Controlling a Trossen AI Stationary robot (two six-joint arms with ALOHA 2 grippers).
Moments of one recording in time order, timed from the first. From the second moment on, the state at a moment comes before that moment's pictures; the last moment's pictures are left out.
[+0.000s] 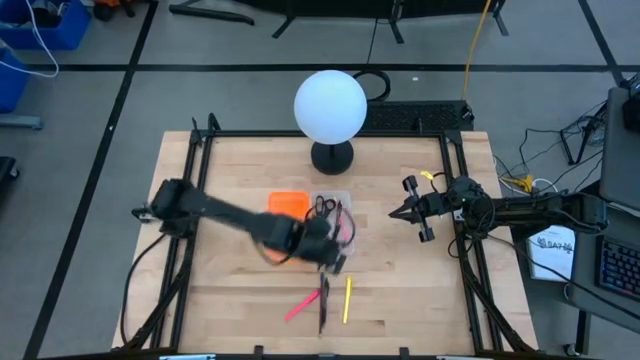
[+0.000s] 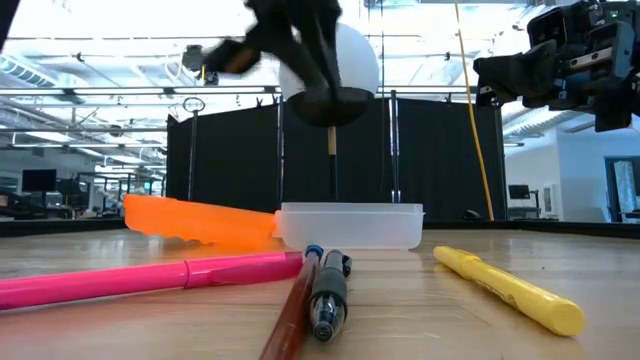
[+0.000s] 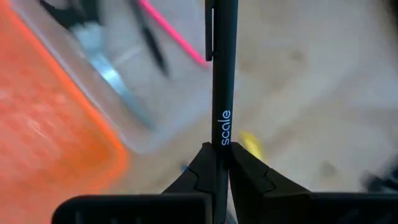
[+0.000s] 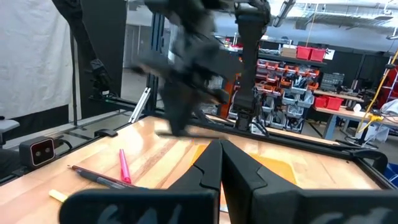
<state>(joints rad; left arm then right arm) -0.26 1.94 1.67 -0.86 -0.18 -1.26 -0.30 0.81 0.02 0.93 -0.57 -0.09</state>
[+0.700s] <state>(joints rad) 0.02 2.12 1.67 -0.88 0.04 -1.06 -0.30 0.81 0.02 0.89 -0.57 -0.09</state>
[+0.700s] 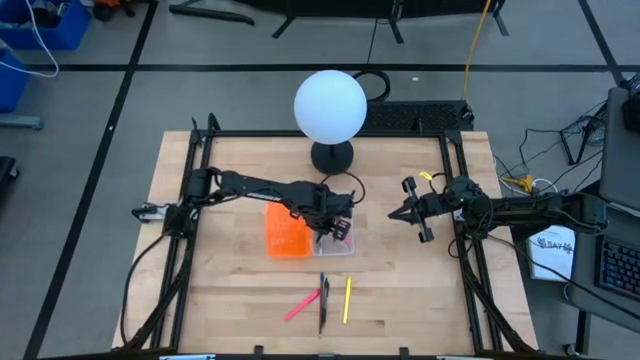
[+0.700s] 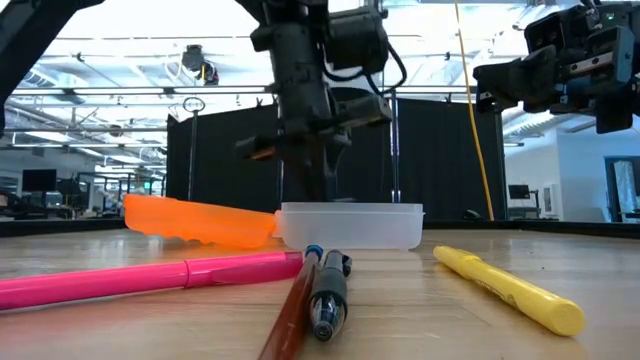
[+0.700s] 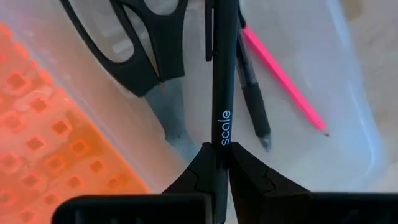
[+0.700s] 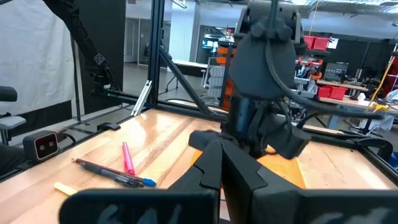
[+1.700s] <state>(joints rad) -0.07 1.72 1.67 -0.88 -0.06 -0.30 -0.30 0.81 0.02 0.86 -0.57 -0.09</state>
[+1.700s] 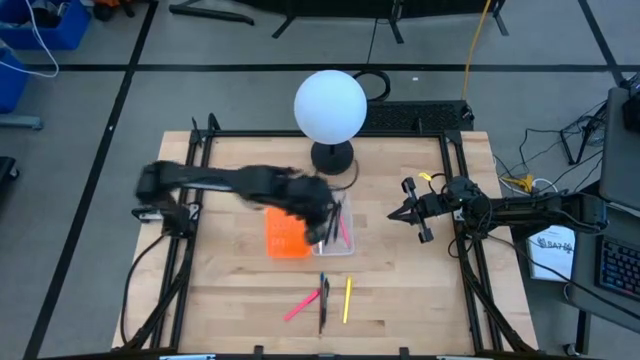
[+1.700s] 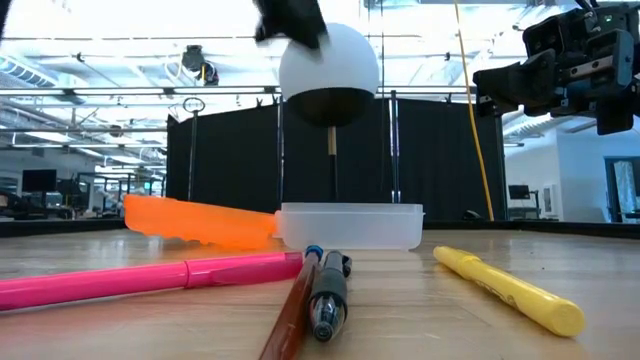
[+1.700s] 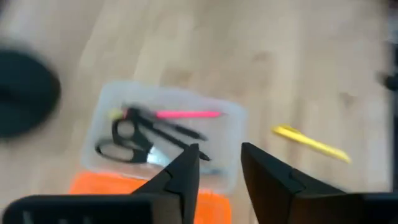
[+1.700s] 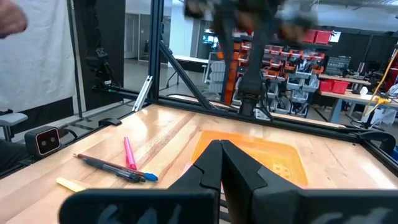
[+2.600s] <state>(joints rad) 0.09 0.79 0.37 0.46 0.10 0.02 -0.30 0.81 0.02 0.87 -0.57 -0.09</state>
